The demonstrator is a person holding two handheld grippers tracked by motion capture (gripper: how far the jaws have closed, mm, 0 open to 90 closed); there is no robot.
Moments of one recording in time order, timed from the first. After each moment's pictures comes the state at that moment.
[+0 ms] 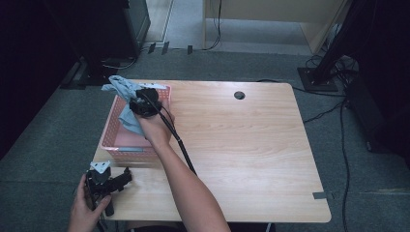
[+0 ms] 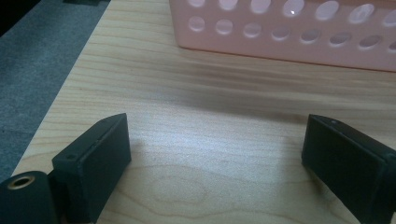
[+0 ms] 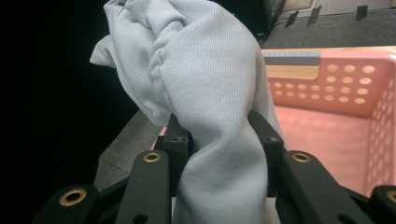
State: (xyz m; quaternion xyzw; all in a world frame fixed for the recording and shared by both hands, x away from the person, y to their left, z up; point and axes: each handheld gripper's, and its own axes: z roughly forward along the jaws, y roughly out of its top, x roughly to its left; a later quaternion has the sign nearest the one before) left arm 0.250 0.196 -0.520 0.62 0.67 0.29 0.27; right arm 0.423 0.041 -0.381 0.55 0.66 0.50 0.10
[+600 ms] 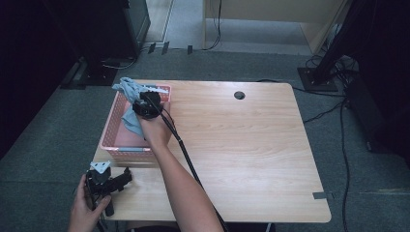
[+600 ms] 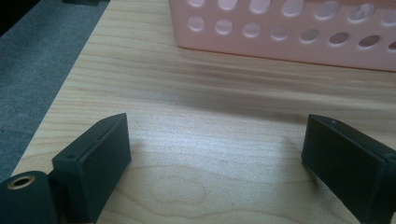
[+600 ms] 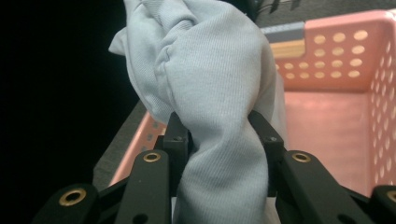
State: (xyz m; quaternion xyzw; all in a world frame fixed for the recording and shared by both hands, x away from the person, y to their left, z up) left arm 0.250 0.196 -0.520 0.62 0.67 0.29 0.27; right arm 0.437 0.044 -0.410 0.60 0.63 0.49 0.09
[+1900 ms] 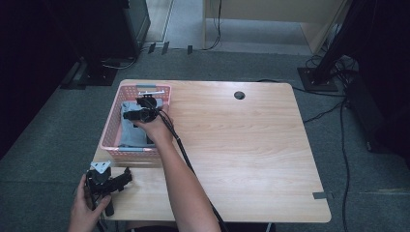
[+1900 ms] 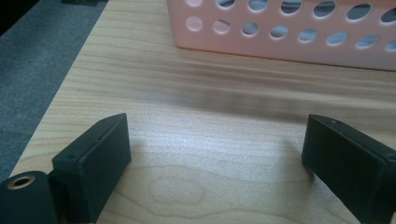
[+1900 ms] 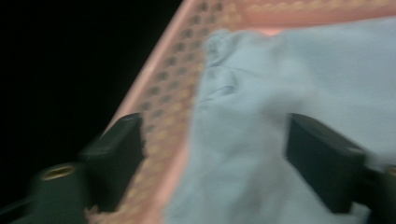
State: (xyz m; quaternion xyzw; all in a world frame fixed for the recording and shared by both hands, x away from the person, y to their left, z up) left arm 0.250 0.196 -0.520 0.63 0.67 0.29 0.27; right arm 0.457 0.055 -0.446 0.54 0.71 0.45 -0.03
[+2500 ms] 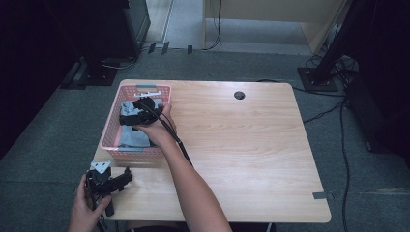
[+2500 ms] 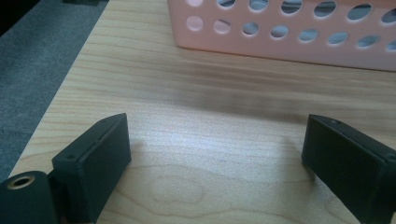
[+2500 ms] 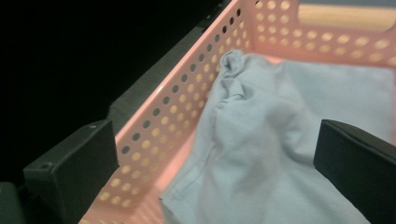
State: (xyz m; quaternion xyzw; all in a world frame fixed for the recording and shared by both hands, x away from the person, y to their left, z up) left arm 0.250 0.196 -0.520 0.62 0.67 0.29 0.27; right arm 0.427 0.049 -0.420 0.48 0.74 0.47 0.05
